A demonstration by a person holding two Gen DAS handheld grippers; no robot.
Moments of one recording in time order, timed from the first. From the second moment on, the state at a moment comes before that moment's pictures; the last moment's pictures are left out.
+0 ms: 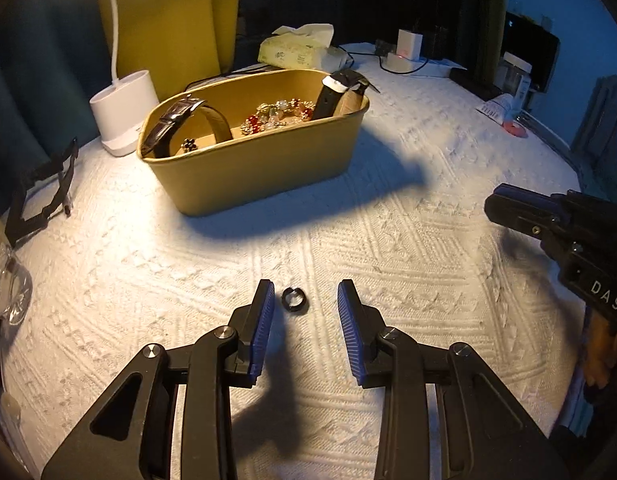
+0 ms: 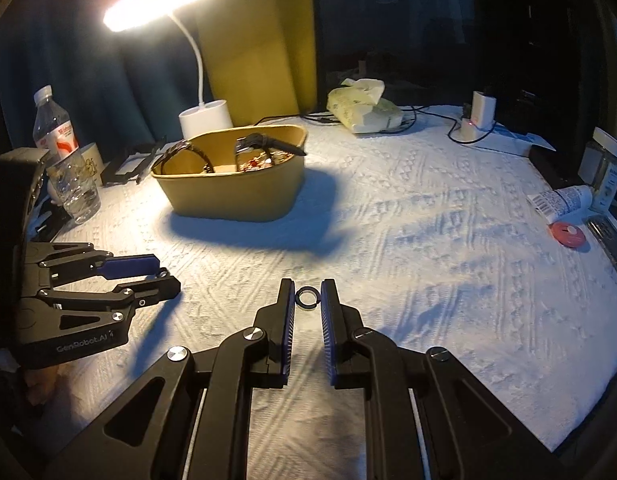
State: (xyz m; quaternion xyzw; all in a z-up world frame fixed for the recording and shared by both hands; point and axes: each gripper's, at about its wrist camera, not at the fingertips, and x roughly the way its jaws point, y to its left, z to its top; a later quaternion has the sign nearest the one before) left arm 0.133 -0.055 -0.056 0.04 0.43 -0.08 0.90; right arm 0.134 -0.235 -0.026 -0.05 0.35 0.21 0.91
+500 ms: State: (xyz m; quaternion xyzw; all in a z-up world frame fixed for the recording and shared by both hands) left arm 0.131 -0.053 -0.046 0.03 0.41 -0.08 0.91; right arm 0.127 -0.256 0.001 -0.05 0.32 0.20 0.93
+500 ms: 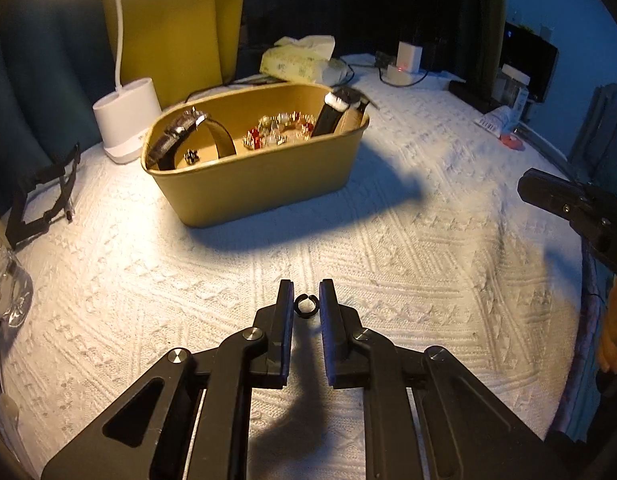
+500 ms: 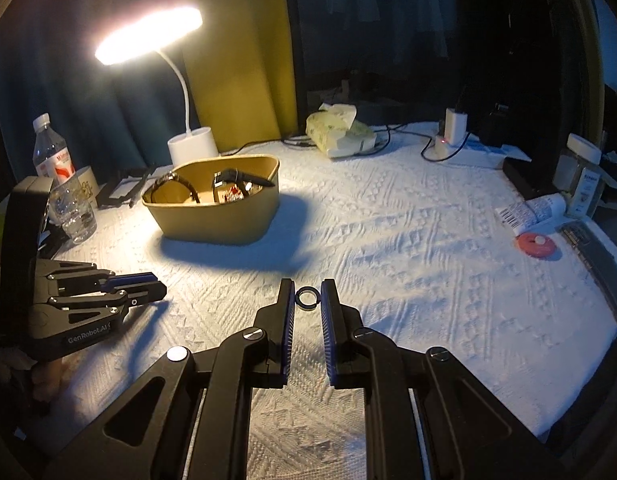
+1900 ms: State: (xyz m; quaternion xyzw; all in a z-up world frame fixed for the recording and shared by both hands) left arm 0.155 -0.009 0.043 -0.03 0.30 -0.08 0.95; right arm 0.165 -0.181 0.073 -0.10 0.25 0.25 0.93
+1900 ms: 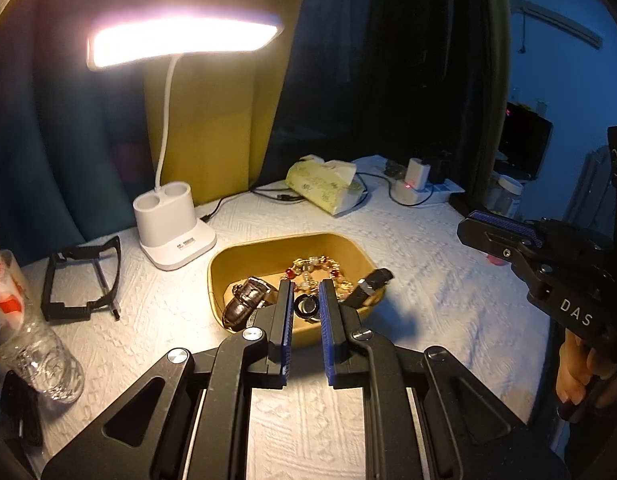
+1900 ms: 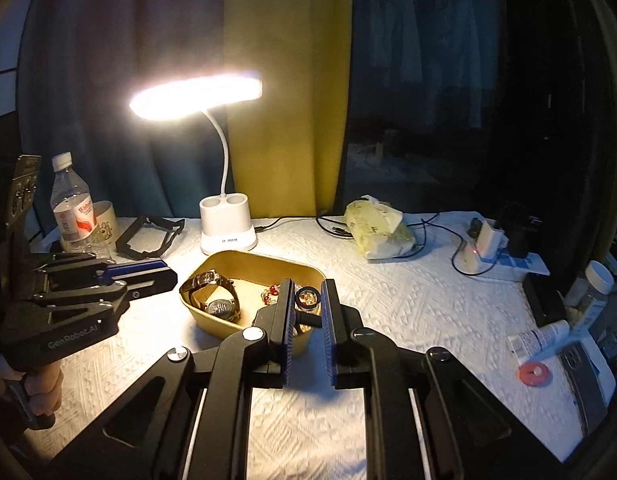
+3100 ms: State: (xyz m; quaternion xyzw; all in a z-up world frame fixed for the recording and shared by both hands) left arm 0.254 0.044 -0.007 -0.09 0.35 -0.03 0.93; right arm 0.265 -0.105 0.002 -0.09 0.31 0.34 0.88
